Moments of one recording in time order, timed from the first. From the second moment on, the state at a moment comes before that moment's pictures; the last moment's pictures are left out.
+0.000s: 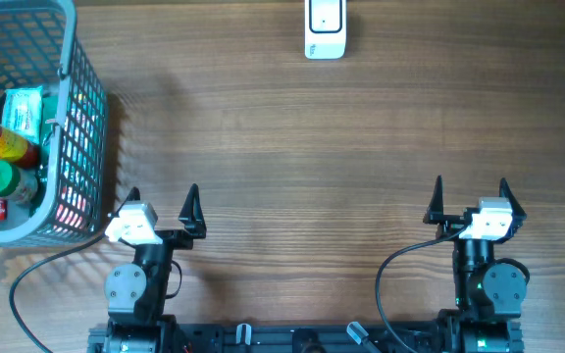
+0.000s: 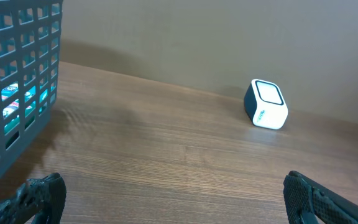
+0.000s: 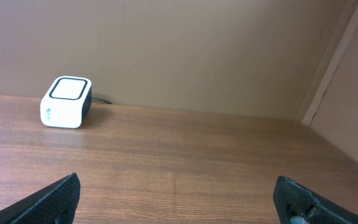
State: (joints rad) left arm -0.05 0.03 0.01 -0.08 0.01 -0.25; right arm -0.03 0.02 0.02 0.01 0.07 -0.14
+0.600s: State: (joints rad) left arm -0.05 0.03 0.01 -0.07 -0.01 -0.25; right arm -0.03 0.02 0.02 0.01 0.07 -0.14
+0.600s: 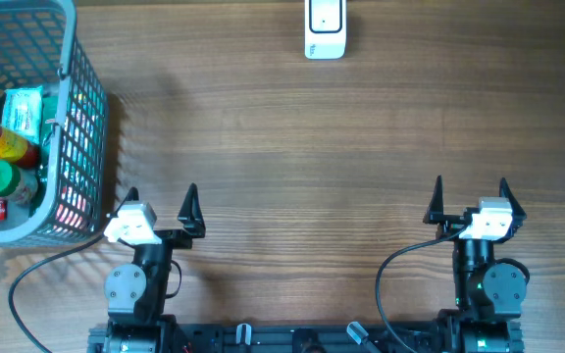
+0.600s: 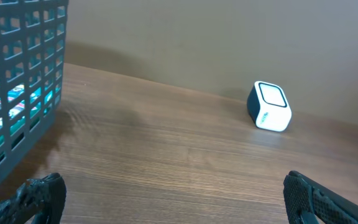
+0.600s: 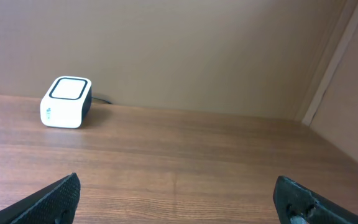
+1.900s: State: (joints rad) left arm 0.05 1.26 1.79 -1.08 -0.08 -0.43; right arm -0.03 0.02 0.01 0.01 0.07 -0.14
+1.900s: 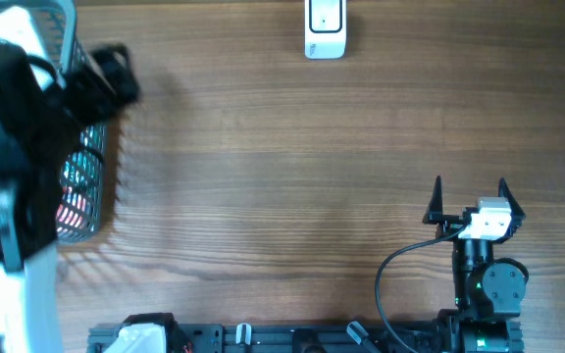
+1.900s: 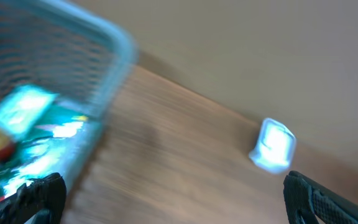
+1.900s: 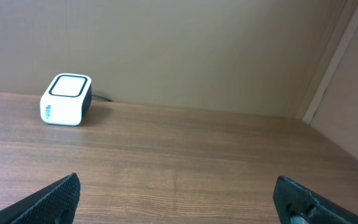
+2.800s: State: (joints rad) left arm 0.67 1.90 1.84 -0.99 -0.06 -0.71; right arm -0.03 0.02 0.01 0.01 0.07 -0.14
